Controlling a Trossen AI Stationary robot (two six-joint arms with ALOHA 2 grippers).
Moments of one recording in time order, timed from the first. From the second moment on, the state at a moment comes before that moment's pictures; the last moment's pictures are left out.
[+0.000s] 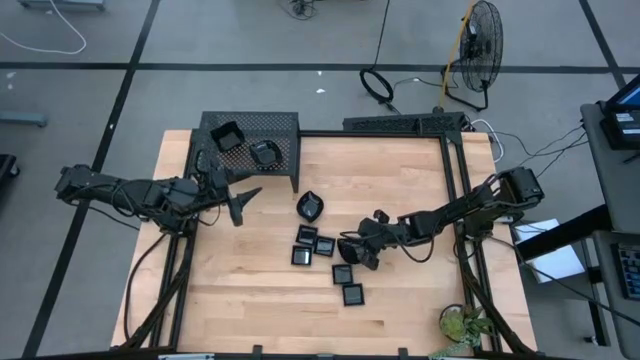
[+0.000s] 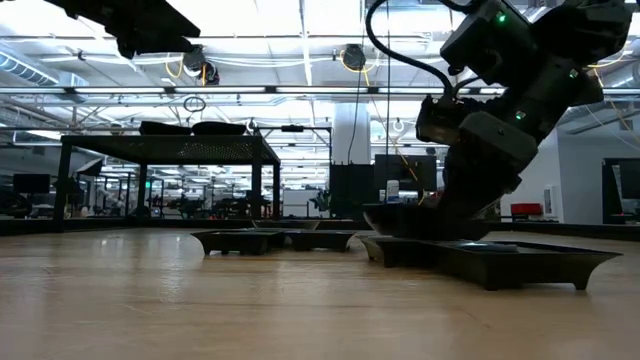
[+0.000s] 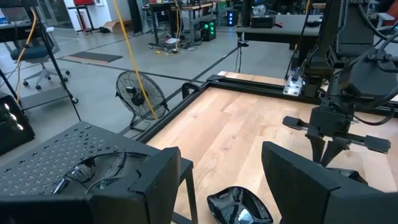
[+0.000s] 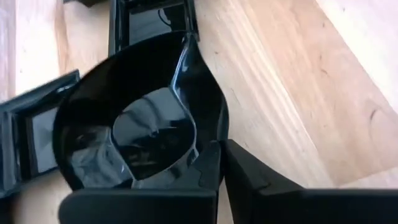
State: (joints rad) left arm -0.19 0.65 0.57 -0.13 -0.64 -0.11; right arm 0.20 1.60 0.61 0.10 0.18 0.52
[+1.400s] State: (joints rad) left arm -0.16 1.17 0.57 0.52 -0.63 0.04; right arm 0.19 1.47 0.61 0.72 1.12 -0.40
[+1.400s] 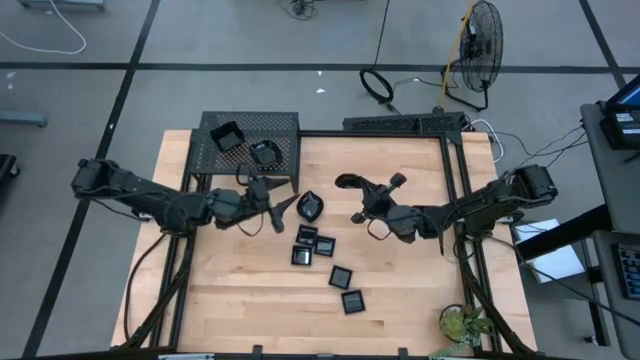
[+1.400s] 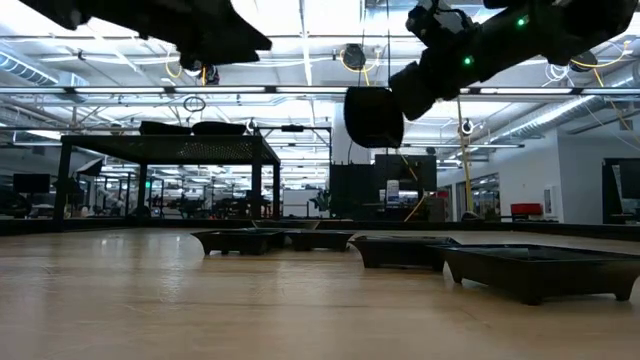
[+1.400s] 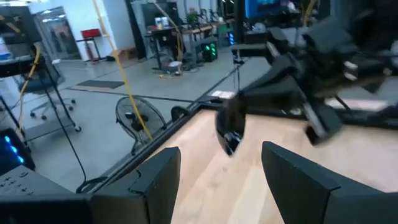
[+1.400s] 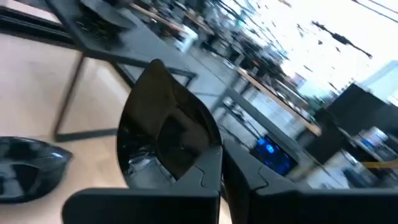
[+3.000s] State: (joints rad) left arm -0.03 1.55 0.83 0.58 -0.53 -0.05; right arm 0.18 1.49 0.61 1.03 0.91 -0.59
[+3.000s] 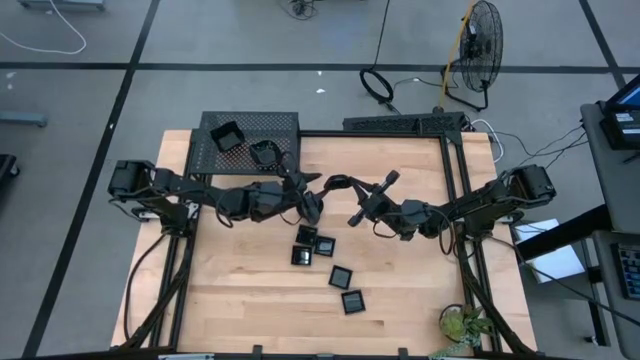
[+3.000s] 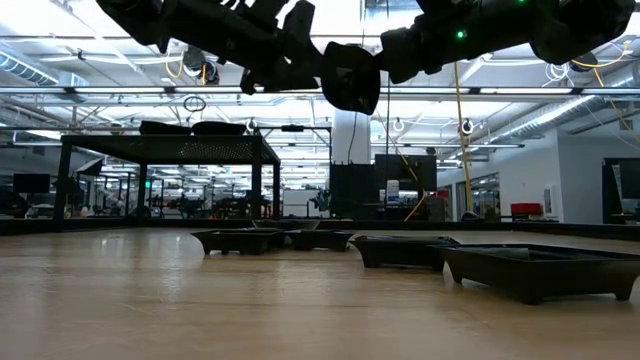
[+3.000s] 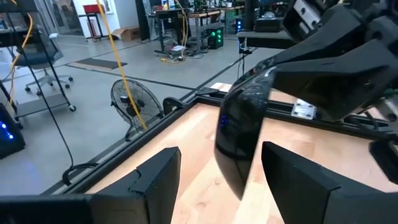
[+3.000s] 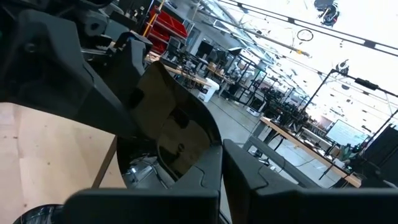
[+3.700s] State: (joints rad) left arm -0.06 1.55 0.83 0.61 -0.63 -0.05; right arm 0.18 1.49 0.61 1.02 0.91 -0.59
